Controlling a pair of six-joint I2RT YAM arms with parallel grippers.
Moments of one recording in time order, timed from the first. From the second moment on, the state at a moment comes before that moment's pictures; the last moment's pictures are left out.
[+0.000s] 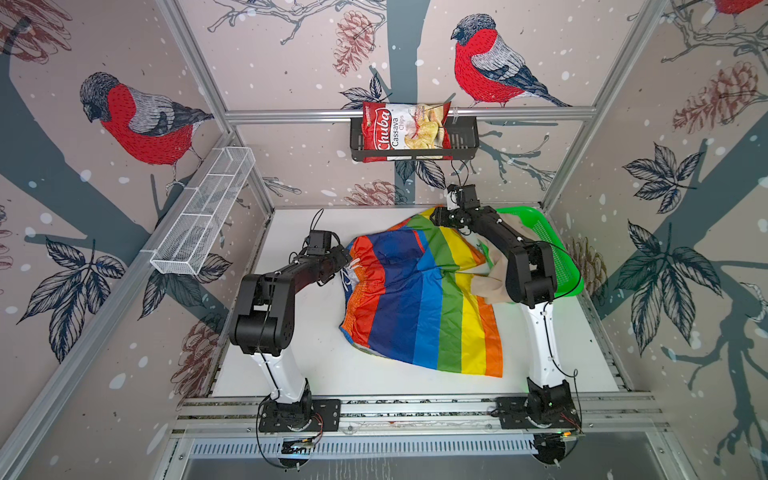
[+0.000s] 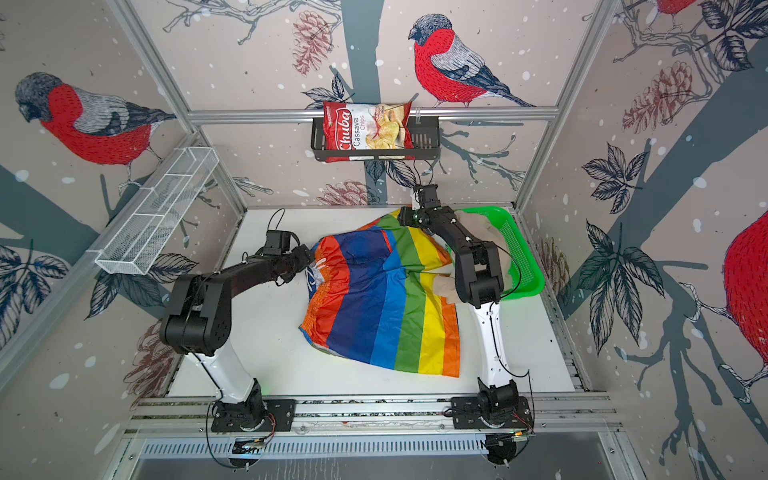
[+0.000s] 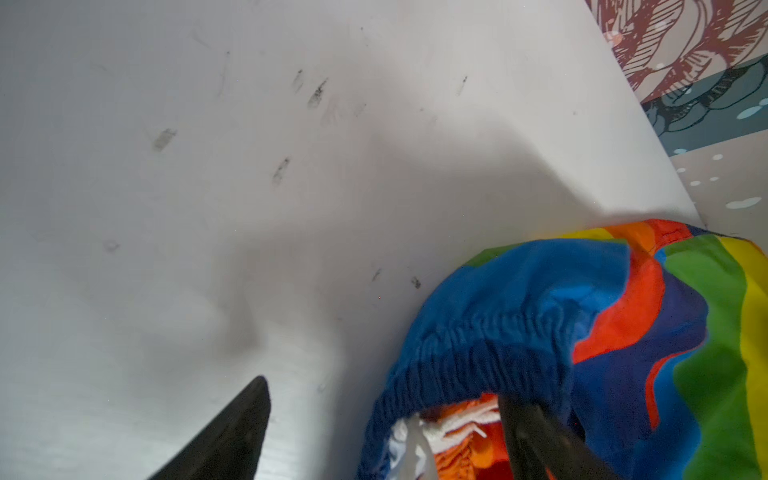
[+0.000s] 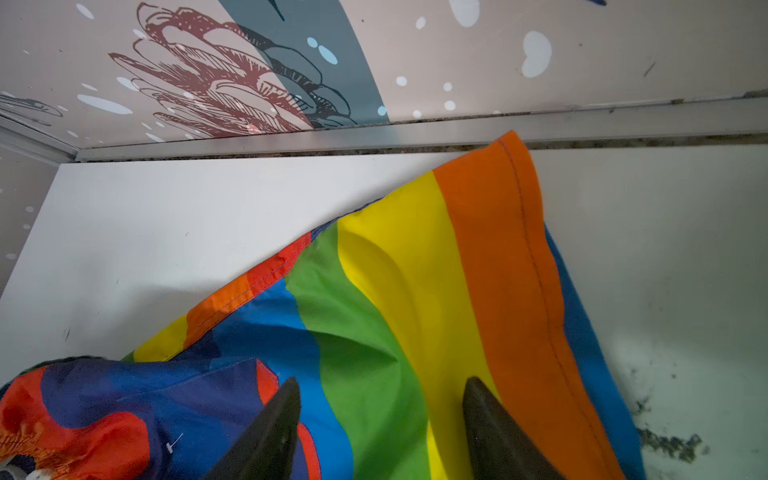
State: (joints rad) left arm -0.10 1.79 1.05 -0.15 0.11 -0.79; right arm 0.33 2.40 2.05 -0.41 -0.23 0.26
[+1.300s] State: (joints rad) left arm -0.23 2.11 1.53 -0.38 -0.09 -0.50; right arm 0.31 2.47 2.09 -0.43 -0.20 0.31
